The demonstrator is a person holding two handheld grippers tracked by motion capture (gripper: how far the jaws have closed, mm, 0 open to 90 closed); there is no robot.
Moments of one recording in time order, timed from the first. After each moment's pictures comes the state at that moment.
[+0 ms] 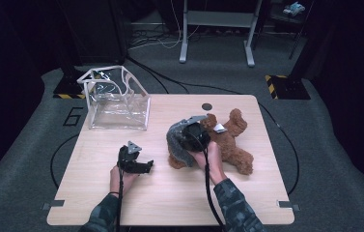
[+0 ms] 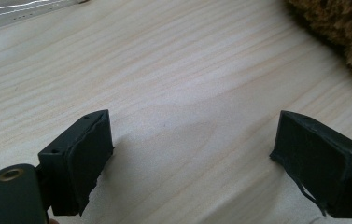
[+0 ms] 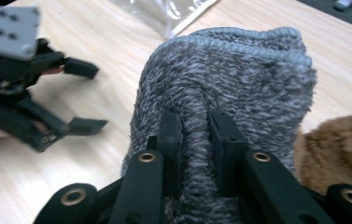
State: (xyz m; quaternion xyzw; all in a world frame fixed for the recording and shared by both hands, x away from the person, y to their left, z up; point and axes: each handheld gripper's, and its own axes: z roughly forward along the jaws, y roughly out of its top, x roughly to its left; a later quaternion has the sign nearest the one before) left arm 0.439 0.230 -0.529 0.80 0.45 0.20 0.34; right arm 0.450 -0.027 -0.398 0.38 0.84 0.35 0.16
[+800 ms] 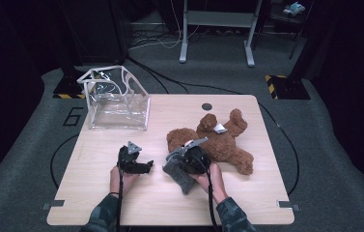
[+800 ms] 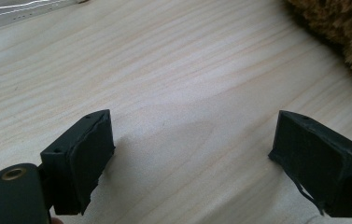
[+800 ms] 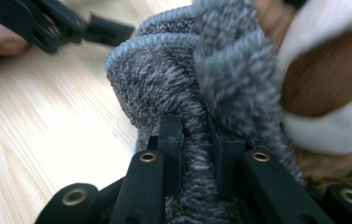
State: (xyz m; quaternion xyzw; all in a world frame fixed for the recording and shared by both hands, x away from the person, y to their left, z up) left arm 0.438 0.230 -0.529 0.80 0.45 0.20 0.34; right arm 0.421 -0.037 -0.469 0.38 0.86 0.32 0.06
